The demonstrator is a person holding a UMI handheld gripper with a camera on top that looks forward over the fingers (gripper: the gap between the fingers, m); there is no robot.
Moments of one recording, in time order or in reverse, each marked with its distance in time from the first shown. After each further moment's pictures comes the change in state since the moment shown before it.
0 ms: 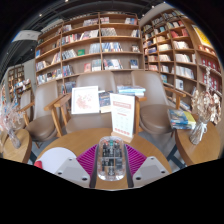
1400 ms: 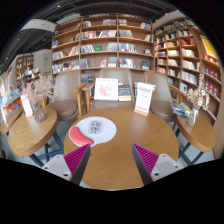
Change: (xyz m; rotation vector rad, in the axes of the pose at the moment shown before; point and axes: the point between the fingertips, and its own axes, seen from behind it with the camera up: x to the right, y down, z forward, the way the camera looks) arm -0.145 0.128 -0.205 -0.025 -0.033 -0.103
